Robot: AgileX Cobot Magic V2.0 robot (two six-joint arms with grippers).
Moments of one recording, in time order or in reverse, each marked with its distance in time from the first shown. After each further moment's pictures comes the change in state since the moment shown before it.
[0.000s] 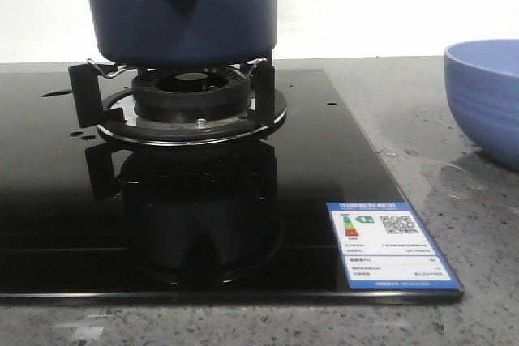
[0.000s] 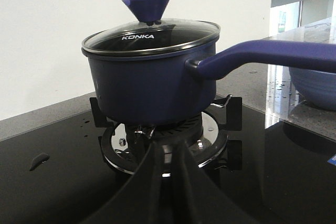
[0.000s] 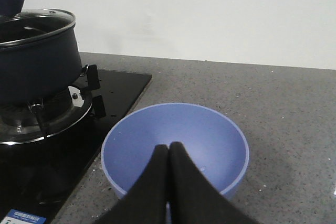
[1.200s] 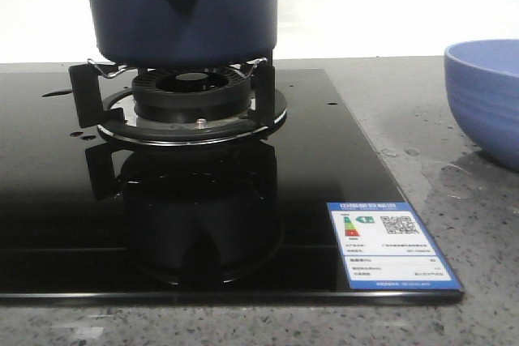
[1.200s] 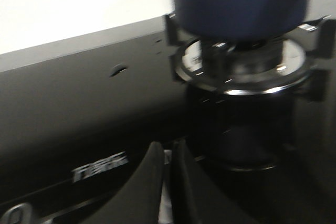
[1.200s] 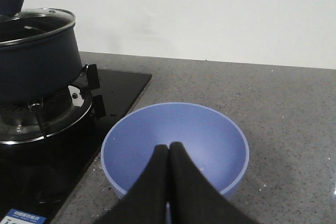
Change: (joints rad) left arm 0.156 -0.142 0.000 1.125 -0.018 -1.086; right arm 0.000 0.000 0.000 0.000 0.002 0.000
